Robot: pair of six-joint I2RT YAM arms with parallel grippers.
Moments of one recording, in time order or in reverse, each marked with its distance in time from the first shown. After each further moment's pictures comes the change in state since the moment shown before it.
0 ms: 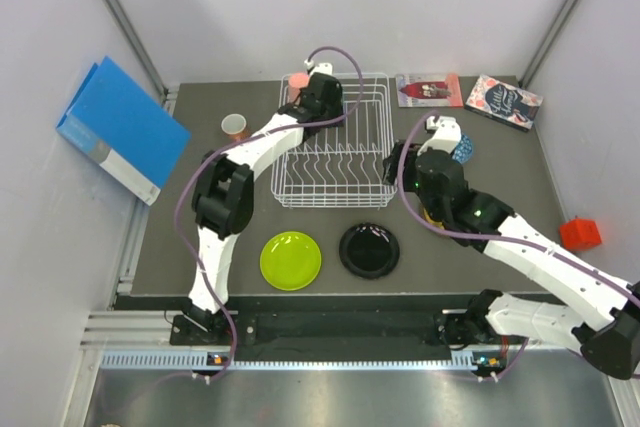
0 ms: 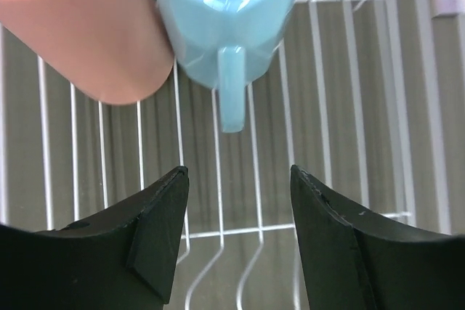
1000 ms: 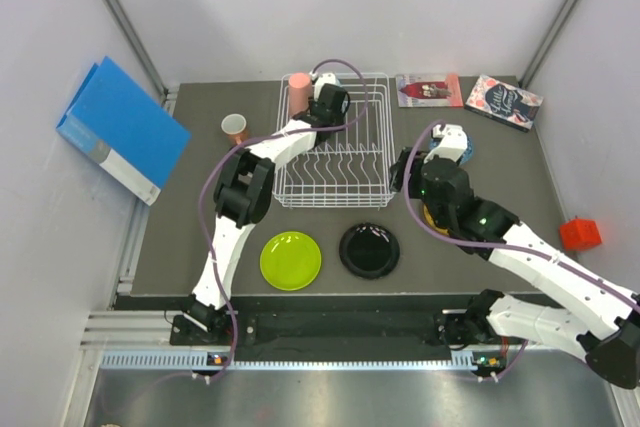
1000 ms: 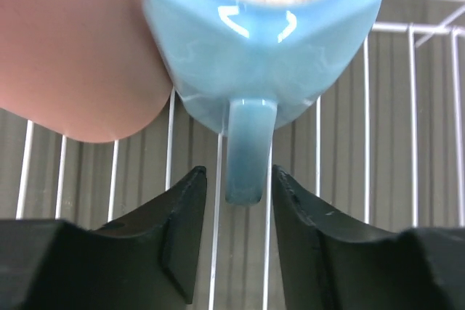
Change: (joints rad) left arm 0.002 0.248 0.117 0.097 -0.112 -0.055; right arm -0.014 -0.064 -0.074 -0.001 0.013 -0.009
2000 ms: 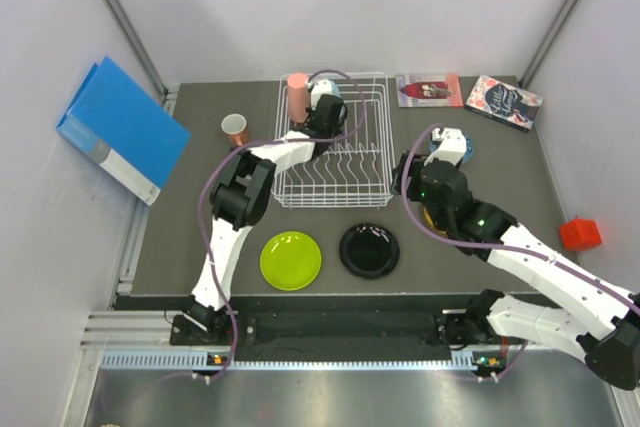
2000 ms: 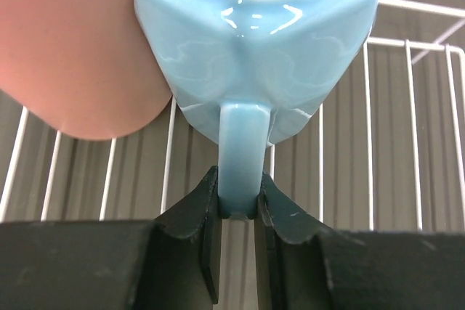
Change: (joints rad) left arm -0.005 -0.035 -0.173 0.254 -0.059 -0.014; right arm -0.013 -0.004 -0.038 0.010 0.001 -0.004
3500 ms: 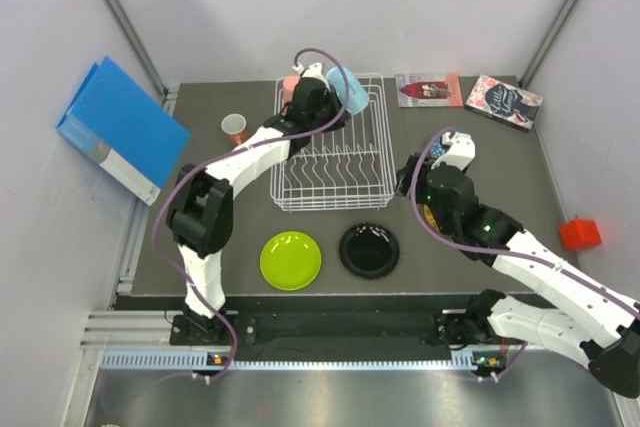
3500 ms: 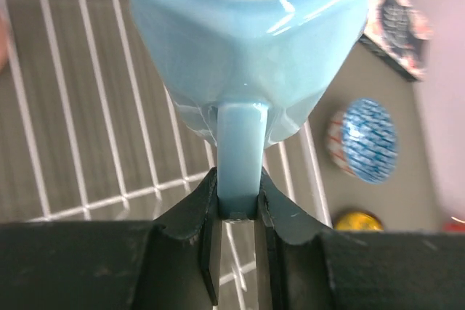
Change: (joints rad) left arm -0.016 -0.403 -0.195 -0.121 0.403 -0.153; right arm -0.008 -0.050 -0.037 -0.004 0.008 0.049
